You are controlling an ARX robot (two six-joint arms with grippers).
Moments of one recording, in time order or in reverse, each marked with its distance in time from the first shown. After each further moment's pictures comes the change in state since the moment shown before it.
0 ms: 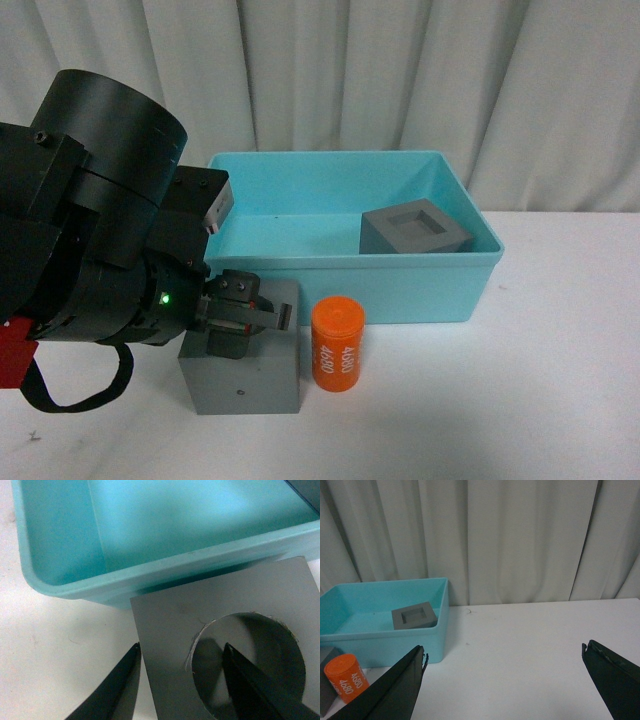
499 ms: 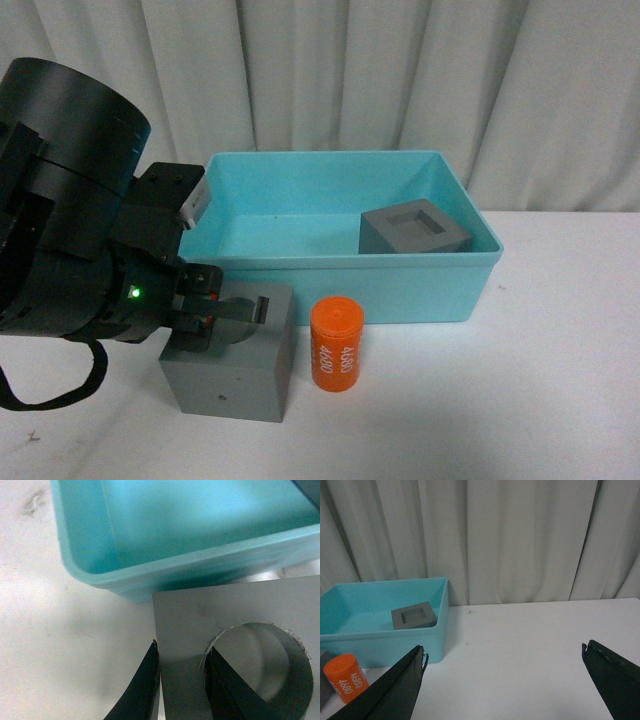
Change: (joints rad) left arm 0.050 -0.034 -0.024 -0.018 0.043 0.011; right arm 0.000 0.000 0.000 0.000 0.000 0.000
